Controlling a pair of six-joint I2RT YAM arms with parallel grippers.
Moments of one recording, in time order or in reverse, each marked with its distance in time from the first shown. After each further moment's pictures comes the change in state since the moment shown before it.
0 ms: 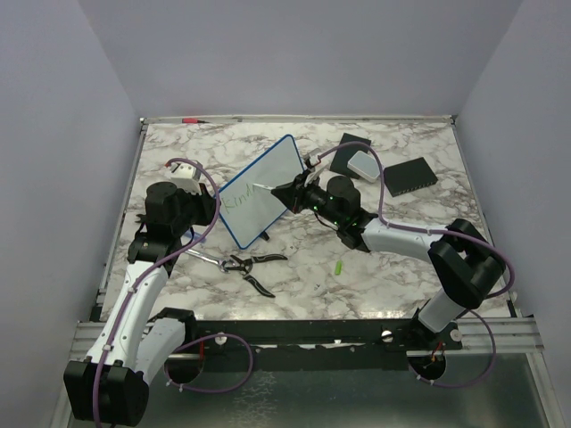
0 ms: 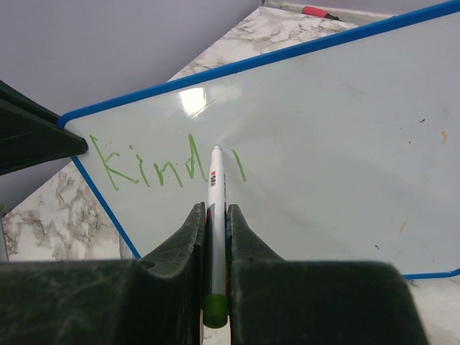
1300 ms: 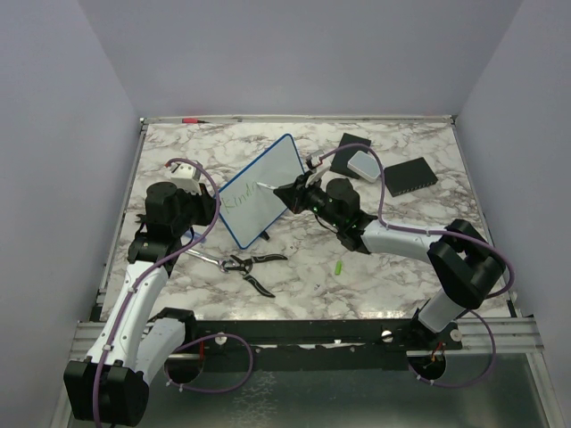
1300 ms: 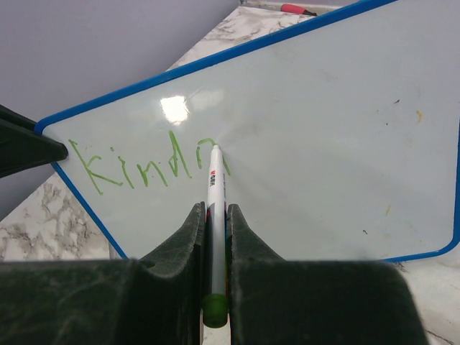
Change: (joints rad) left arm 0.000 0.000 -0.002 0.000 0.000 0.000; right arm 0.002 0.000 -0.014 0.002 0.084 0.015
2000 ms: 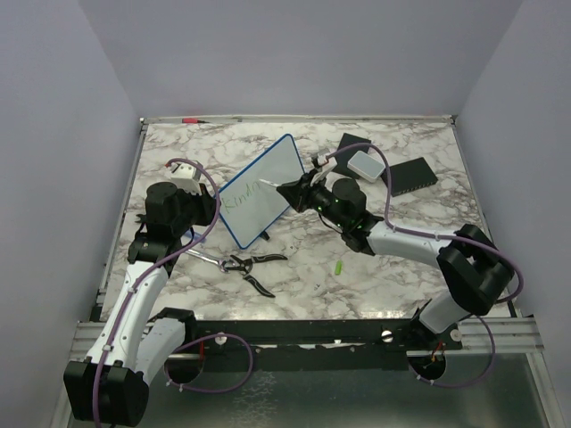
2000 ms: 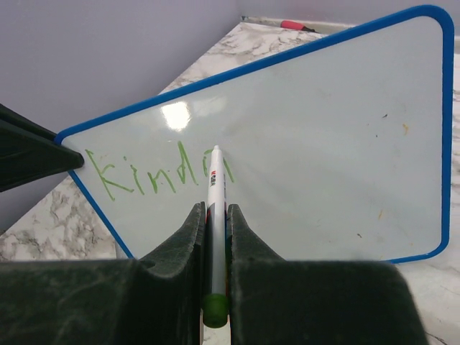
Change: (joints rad) left arm 0.000 -0.001 0.000 0.000 0.000 0.000; right arm 0.000 -0.048 -0.021 -0.002 -0.001 0.004
